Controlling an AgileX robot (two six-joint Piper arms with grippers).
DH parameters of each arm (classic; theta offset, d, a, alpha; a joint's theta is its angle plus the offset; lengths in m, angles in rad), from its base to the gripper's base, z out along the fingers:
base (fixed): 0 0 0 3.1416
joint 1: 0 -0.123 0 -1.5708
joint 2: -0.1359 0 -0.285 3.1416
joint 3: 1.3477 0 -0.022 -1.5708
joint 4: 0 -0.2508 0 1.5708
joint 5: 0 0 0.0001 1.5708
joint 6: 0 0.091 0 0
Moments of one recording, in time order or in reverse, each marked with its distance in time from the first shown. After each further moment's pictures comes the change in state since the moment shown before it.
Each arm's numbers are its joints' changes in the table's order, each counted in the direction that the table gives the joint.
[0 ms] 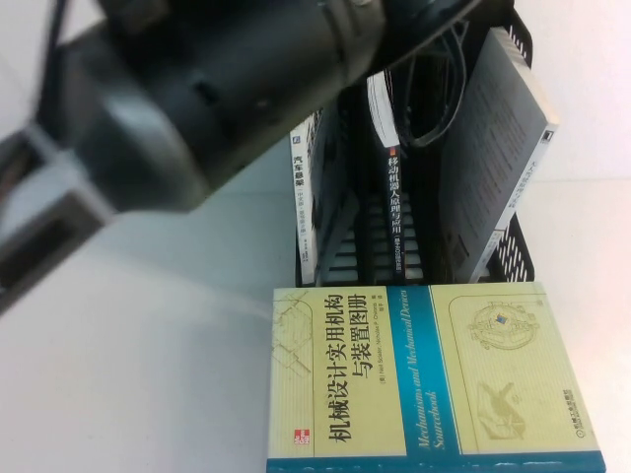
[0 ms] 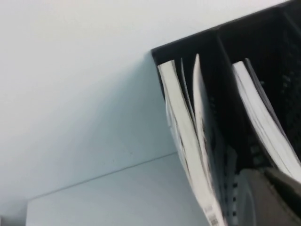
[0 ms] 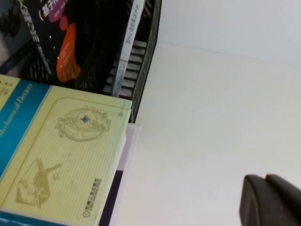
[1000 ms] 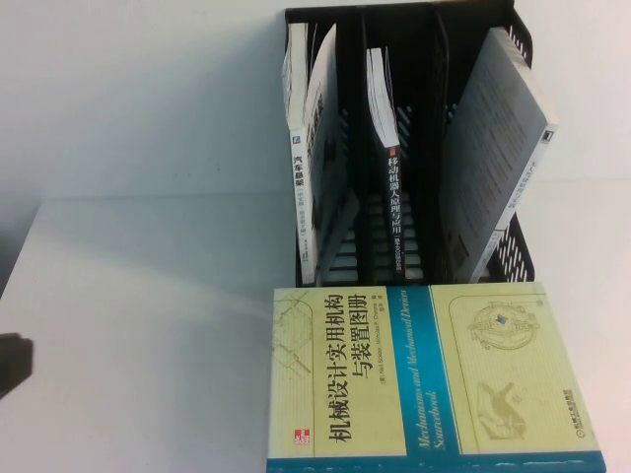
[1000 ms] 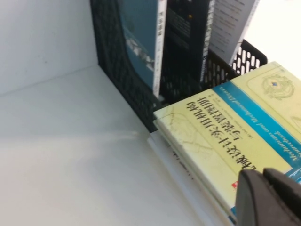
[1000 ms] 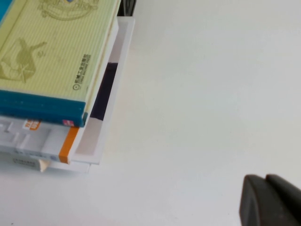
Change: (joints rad) right arm 0.000 0.402 0.242 -0.040 0.267 0.015; left arm 0.230 1.227 1.222 0.215 -0.234 -0.089
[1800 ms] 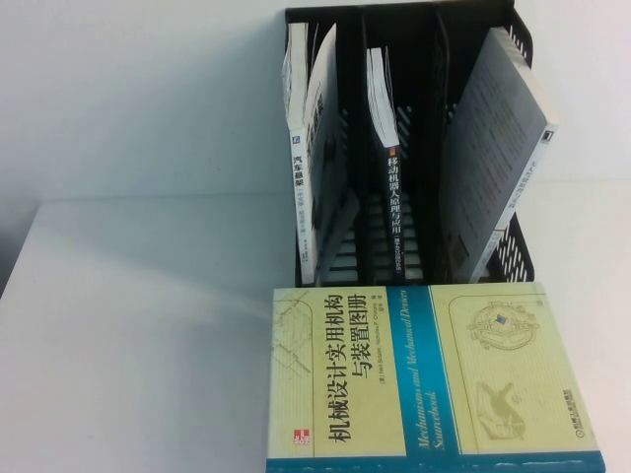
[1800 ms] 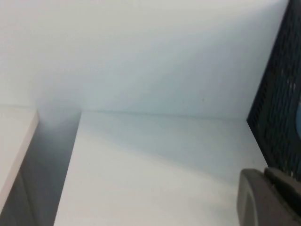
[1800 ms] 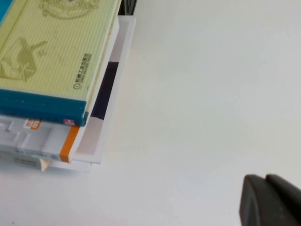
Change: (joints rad) right arm 0.000 0.001 0.000 -0.002 0.002 0.000; left arm -0.789 0.131 0.302 0.031 -0.458 -0.008
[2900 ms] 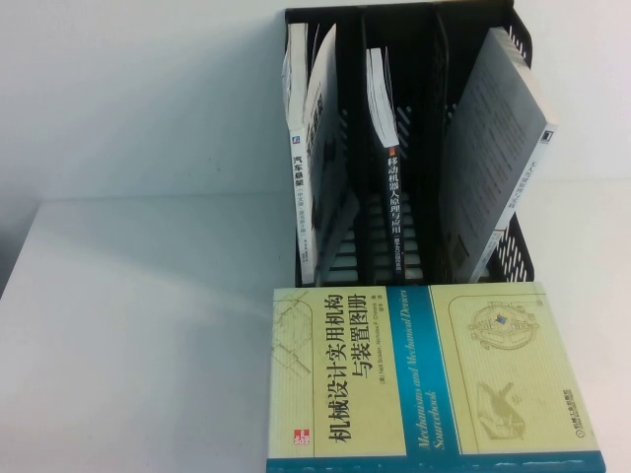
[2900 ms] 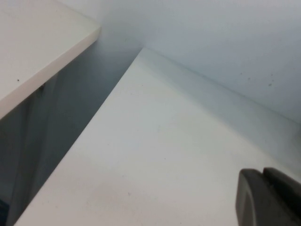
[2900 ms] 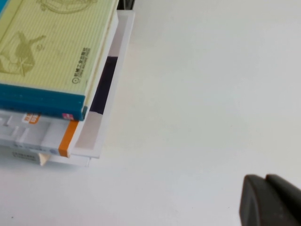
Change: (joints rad) right arm 0.000 0.000 0.000 -0.002 0.011 0.000; left arm -0.367 0.425 0.582 0.193 -0.255 -0.116
